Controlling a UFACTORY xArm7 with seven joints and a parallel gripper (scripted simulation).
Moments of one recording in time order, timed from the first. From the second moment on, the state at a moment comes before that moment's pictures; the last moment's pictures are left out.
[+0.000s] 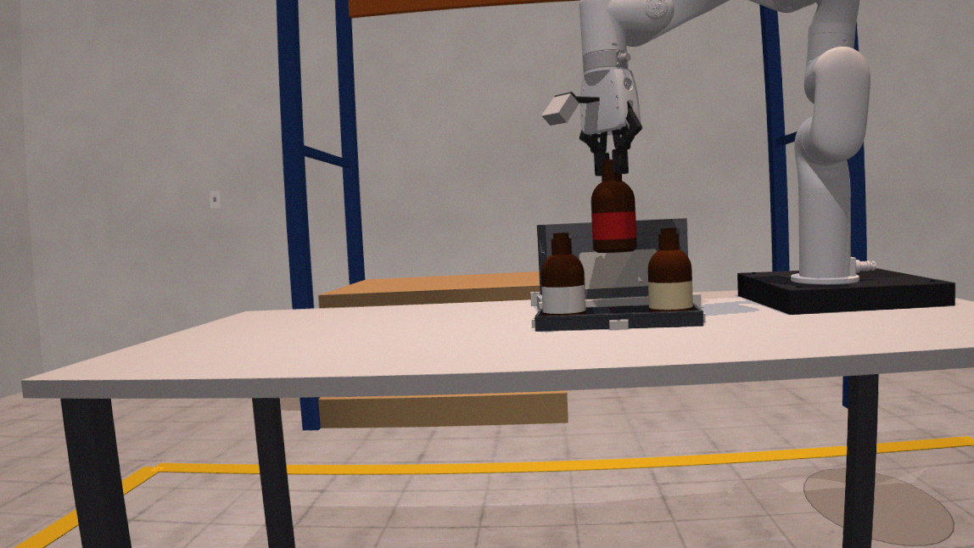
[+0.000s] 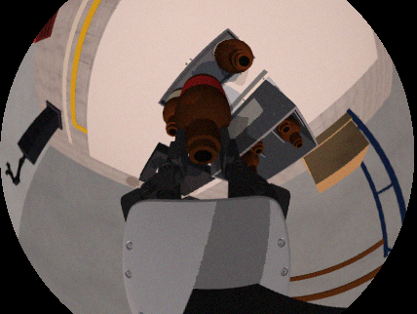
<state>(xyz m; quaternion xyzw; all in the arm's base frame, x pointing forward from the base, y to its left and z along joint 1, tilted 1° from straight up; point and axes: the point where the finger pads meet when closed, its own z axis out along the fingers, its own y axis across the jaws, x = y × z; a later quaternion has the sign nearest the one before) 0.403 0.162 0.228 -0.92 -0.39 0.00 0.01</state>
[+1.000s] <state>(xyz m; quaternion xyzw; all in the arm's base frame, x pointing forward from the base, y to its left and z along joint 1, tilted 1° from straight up) 0.403 0.162 0.230 -0.92 -0.39 0.00 0.01</state>
